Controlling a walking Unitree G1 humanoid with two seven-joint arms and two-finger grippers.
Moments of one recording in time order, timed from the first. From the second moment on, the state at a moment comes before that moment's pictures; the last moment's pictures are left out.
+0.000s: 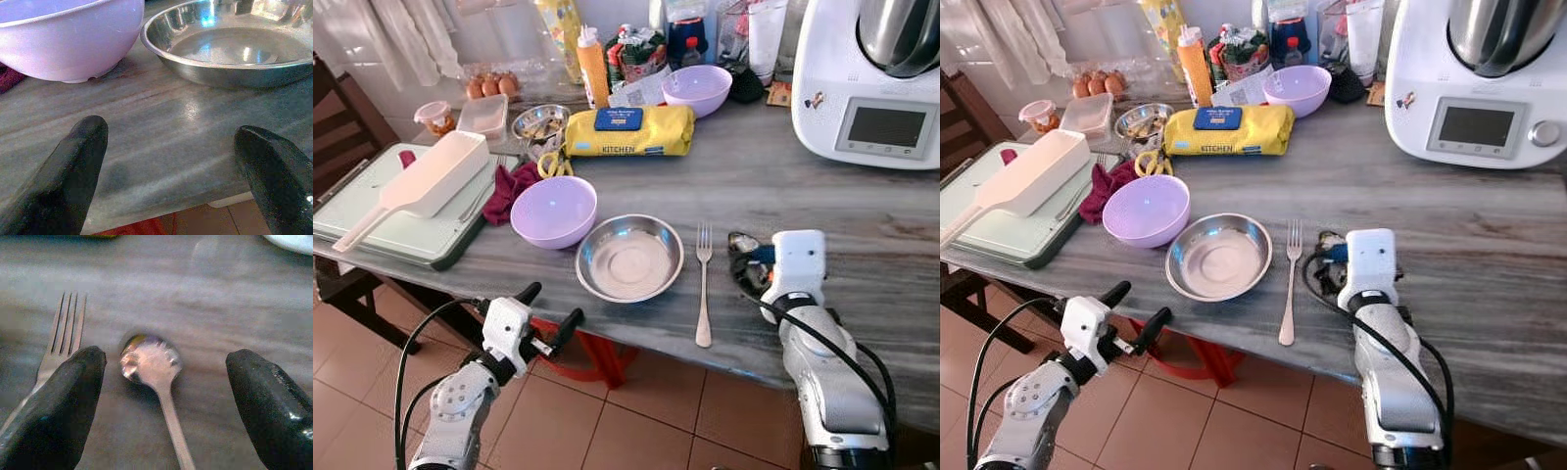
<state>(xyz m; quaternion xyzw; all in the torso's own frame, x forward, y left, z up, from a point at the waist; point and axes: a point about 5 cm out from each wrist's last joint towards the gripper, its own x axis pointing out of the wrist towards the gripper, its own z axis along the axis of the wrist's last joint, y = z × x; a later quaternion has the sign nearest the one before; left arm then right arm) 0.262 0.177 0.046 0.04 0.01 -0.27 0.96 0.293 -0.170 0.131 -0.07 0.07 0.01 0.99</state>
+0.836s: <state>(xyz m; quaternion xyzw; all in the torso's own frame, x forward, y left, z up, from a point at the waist) 0.263 0.180 0.038 0.05 -0.01 -0.27 0.96 0.306 -0.175 0.134 -0.03 0.08 0.02 1.00</state>
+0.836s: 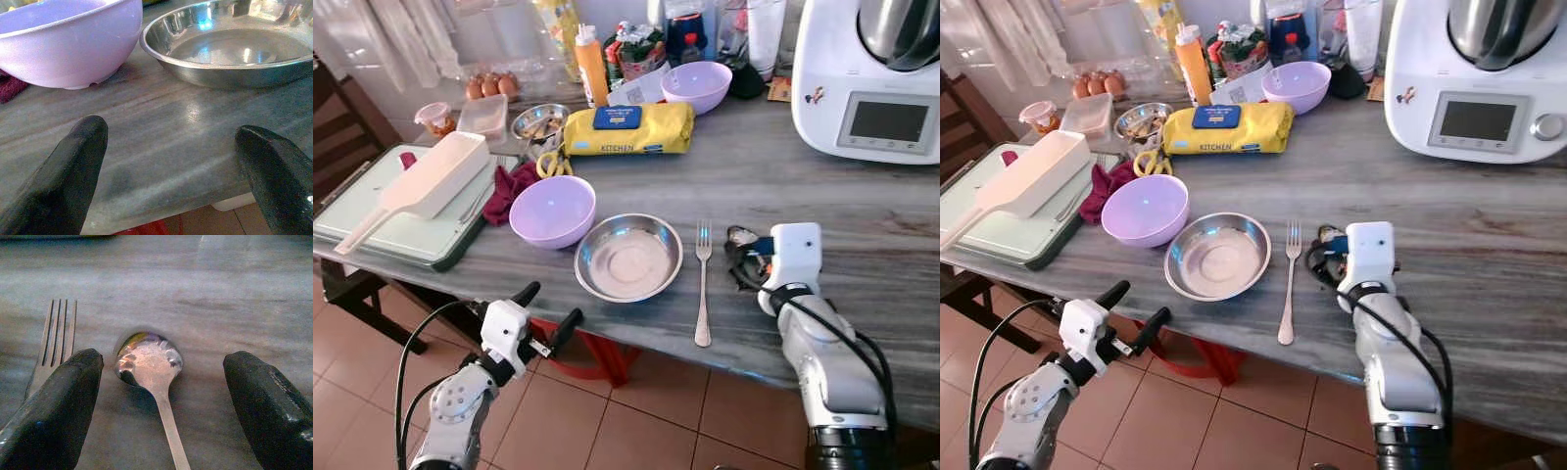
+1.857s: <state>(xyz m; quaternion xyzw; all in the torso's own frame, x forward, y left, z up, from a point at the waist) 0.264 0.194 0.024 0.02 0.02 -0.27 0.96 0.313 -0.181 0.133 -0.02 0.09 0.03 0.99</state>
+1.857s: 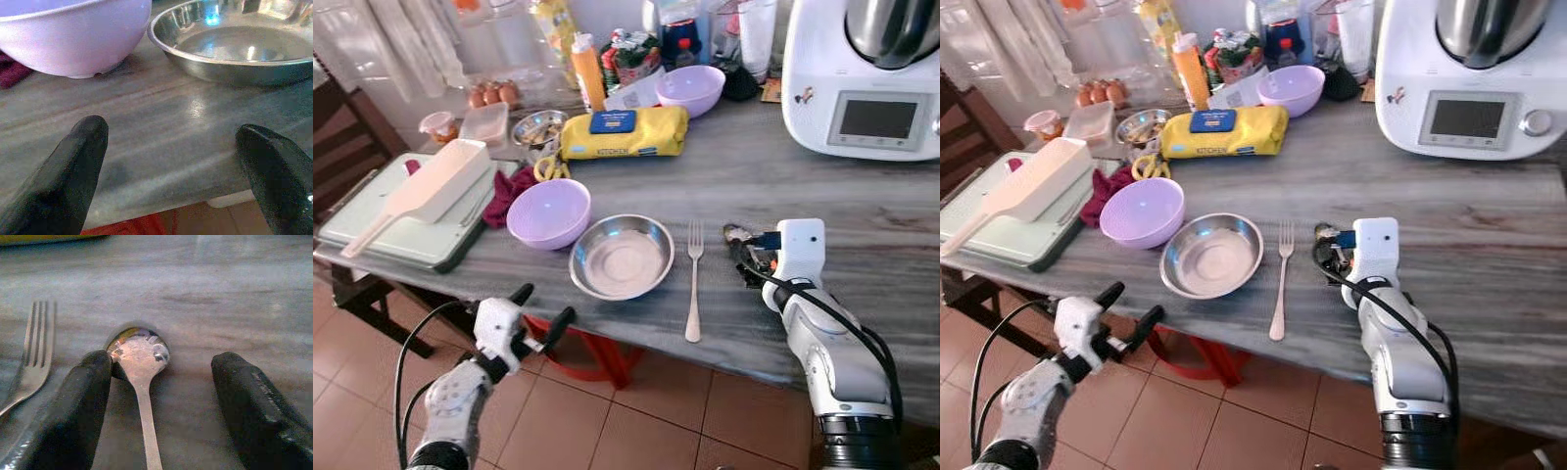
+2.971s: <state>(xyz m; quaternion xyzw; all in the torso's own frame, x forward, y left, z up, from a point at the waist) 0.282 0.163 0.129 -0.11 -0.06 -0.37 0.92 0.316 -0.182 0.137 -0.03 0.08 0.04 1.00</state>
